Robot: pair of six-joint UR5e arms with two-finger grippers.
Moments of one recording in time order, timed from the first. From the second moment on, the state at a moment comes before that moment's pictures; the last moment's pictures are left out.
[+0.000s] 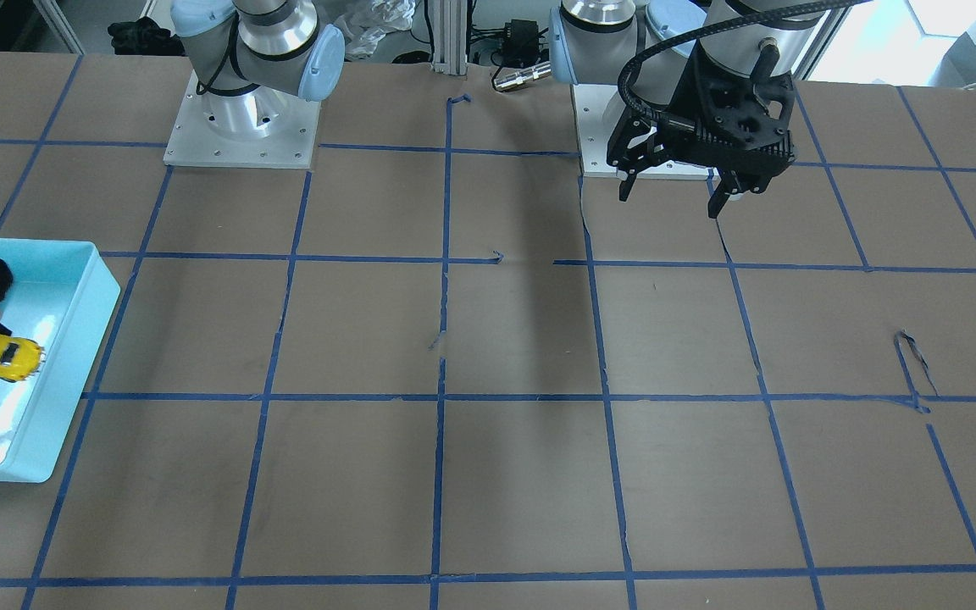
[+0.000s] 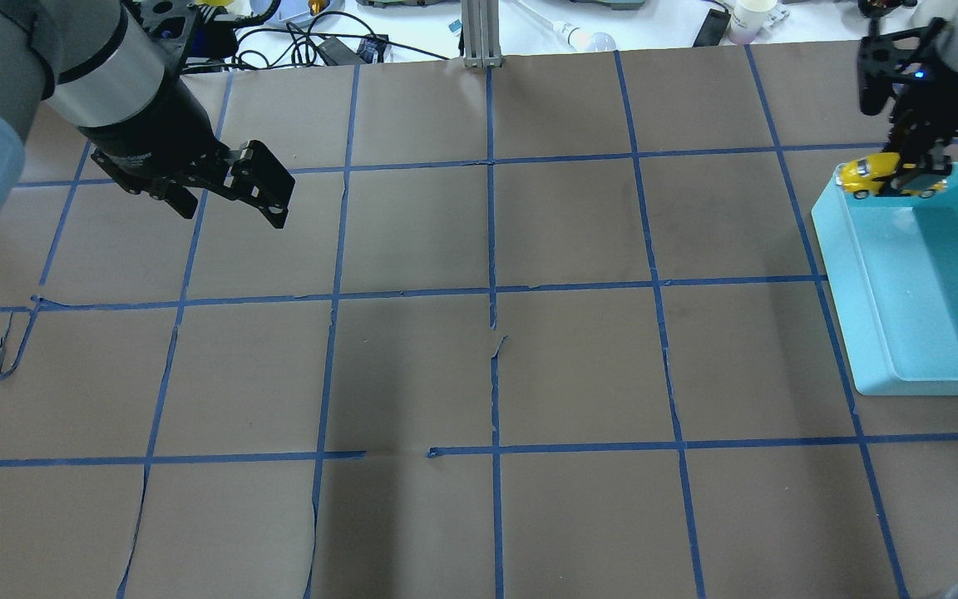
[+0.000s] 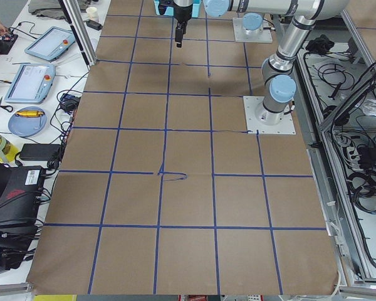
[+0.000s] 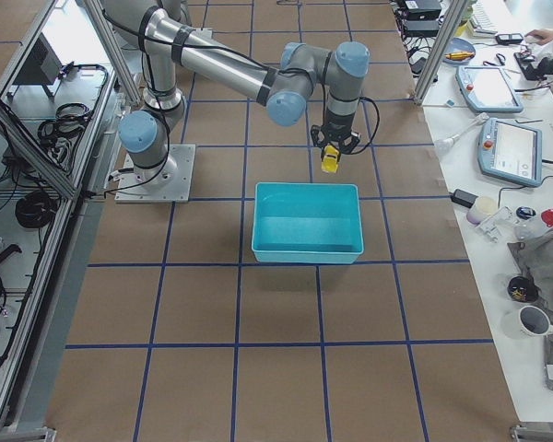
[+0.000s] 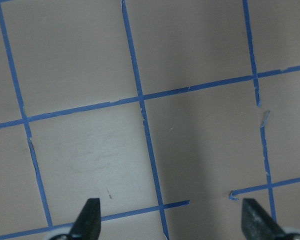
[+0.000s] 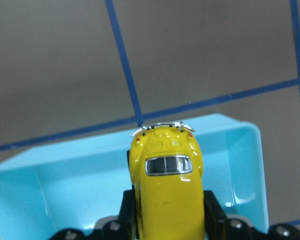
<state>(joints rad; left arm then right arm) -1.58 -1.50 -1.62 -1.54 1.53 0.17 1.13 -1.33 1.59 -1.85 -1.65 -1.80</state>
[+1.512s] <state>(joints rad) -1.58 -1.50 -1.61 -1.54 1.53 0.17 0.97 -1.17 1.75 -2.04 -1.61 -2.04</state>
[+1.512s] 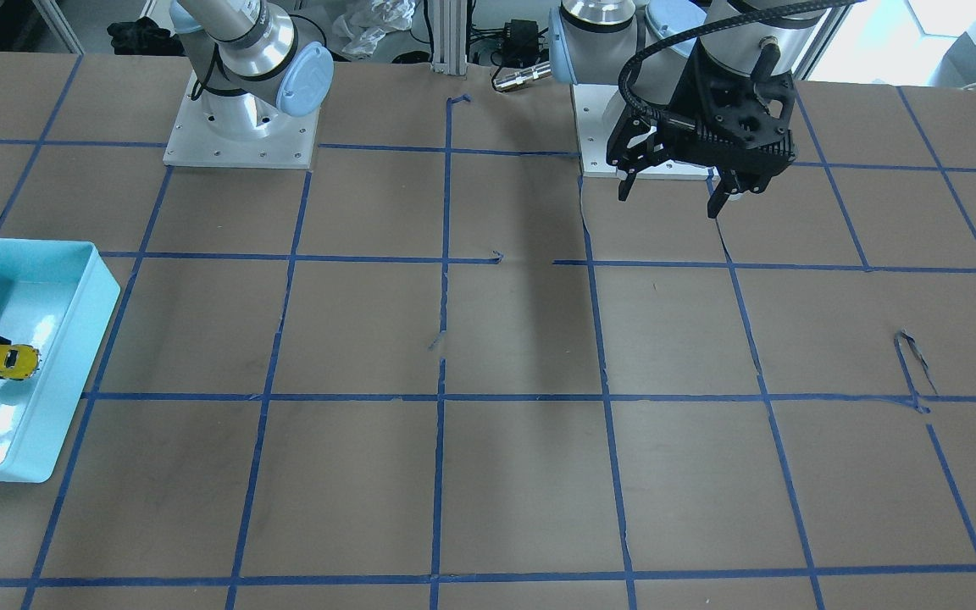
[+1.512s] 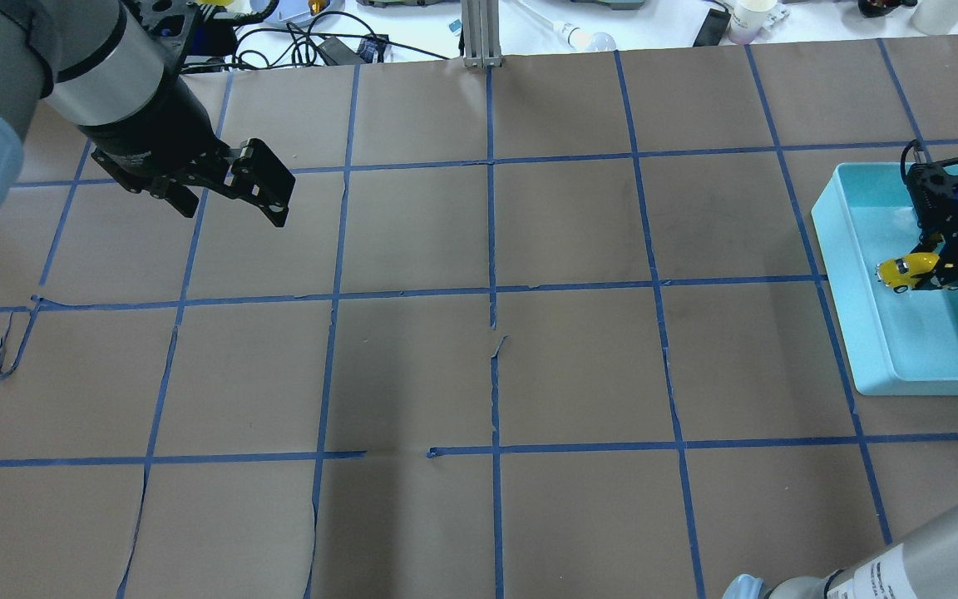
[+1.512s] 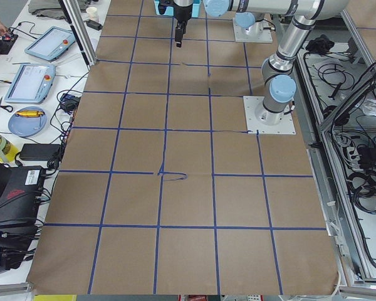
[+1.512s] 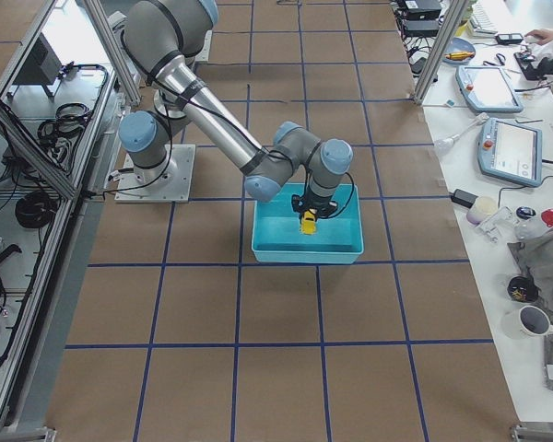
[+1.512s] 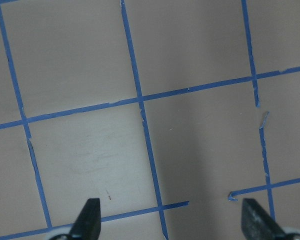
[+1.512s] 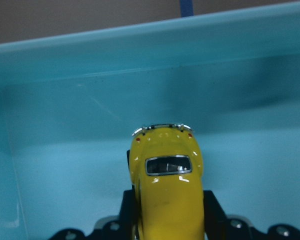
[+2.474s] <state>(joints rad) -1.58 -1.50 -1.61 -1.54 1.53 0.17 0.98 -1.40 1.71 -1.94 -1.59 -1.50</state>
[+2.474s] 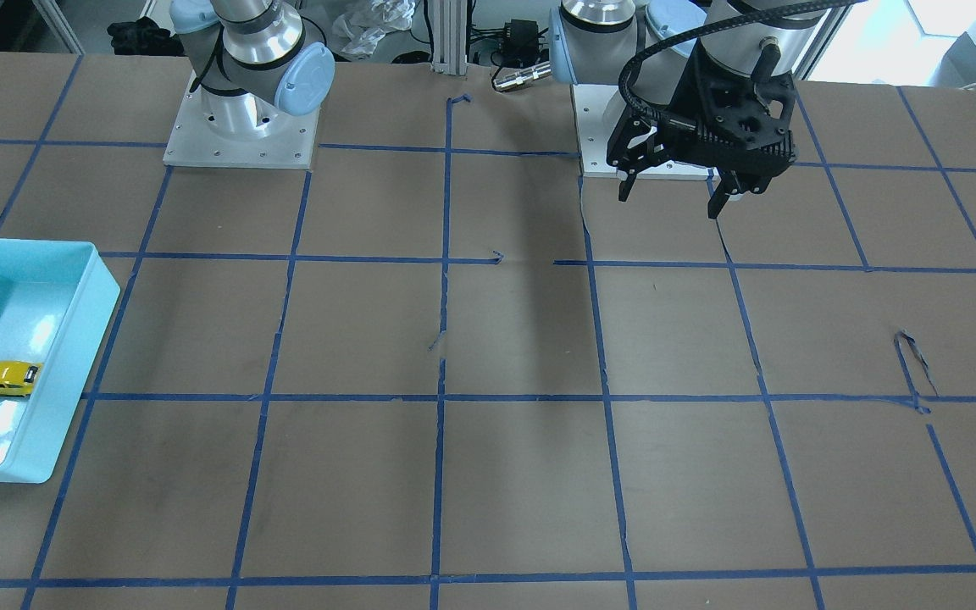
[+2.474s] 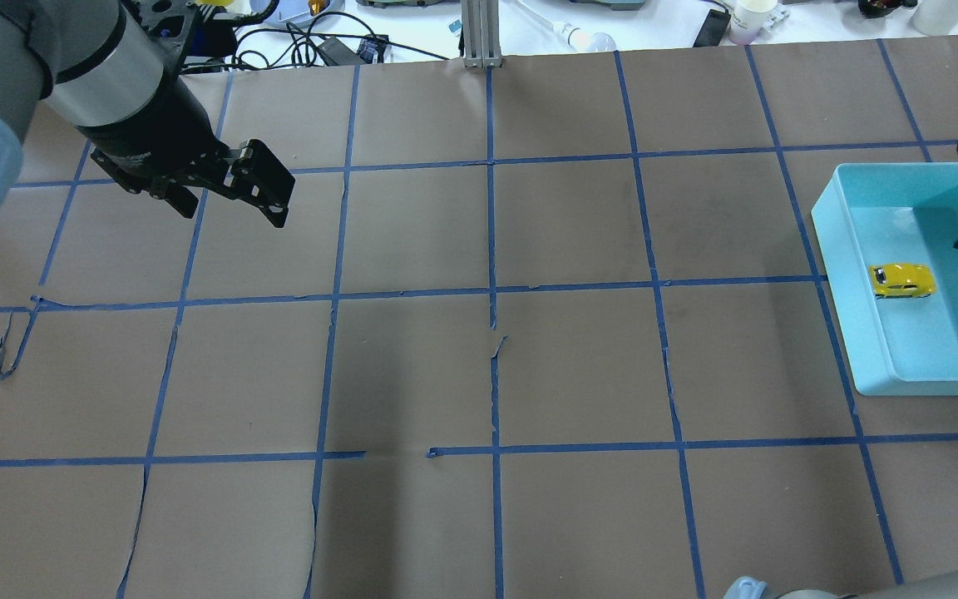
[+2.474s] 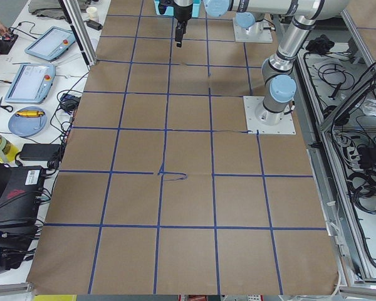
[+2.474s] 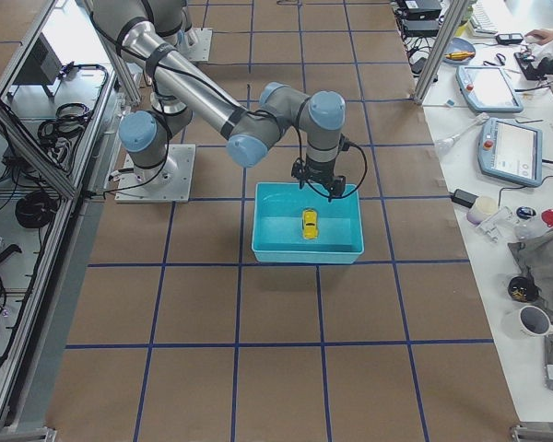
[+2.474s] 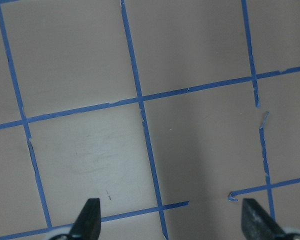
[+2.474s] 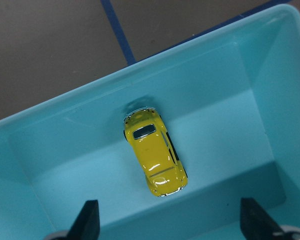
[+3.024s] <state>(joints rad) -1.58 -1.50 -1.61 -1.54 1.53 0.17 1.22 -1.46 1.50 -1.65 -1.61 -0.55</state>
